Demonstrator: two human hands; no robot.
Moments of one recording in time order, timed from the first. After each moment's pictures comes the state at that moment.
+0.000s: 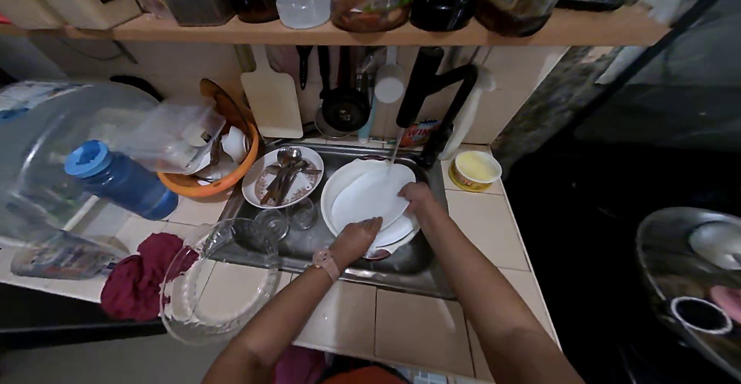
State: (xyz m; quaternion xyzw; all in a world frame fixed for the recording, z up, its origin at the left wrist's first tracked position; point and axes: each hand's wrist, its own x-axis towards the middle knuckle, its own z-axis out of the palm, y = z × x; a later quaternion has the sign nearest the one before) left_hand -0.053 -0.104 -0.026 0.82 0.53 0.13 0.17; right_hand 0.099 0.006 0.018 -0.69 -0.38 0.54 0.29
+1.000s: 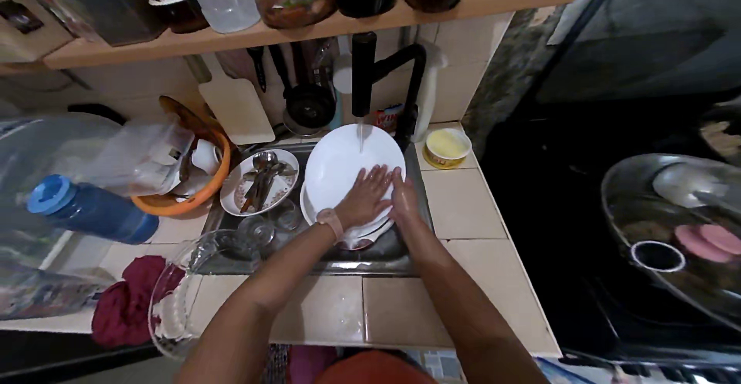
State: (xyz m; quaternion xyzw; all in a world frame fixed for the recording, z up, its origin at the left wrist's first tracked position) left_hand -0.011 -0.032 -0.018 0.89 0.41 0.15 0.11; right_hand 0.118 -0.042 0.001 -0.54 -0.34 0.55 0.54
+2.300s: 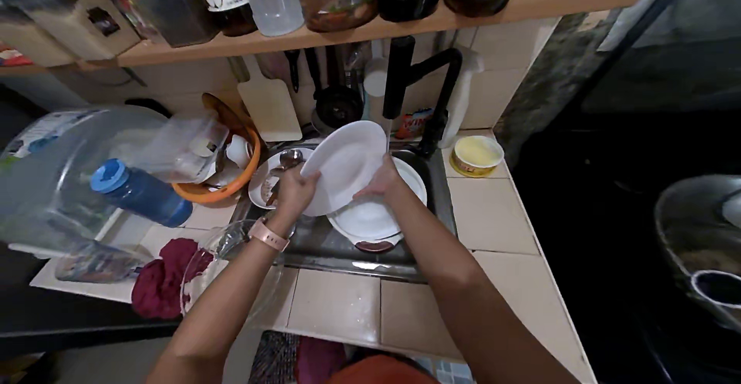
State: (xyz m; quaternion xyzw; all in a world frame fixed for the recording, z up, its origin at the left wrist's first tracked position) left_hand -0.129 -0.101 0.098 0.58 0.70 0.36 0.20; right_hand 0.041 0.028 0.010 -0.42 -0.16 0.81 0.37
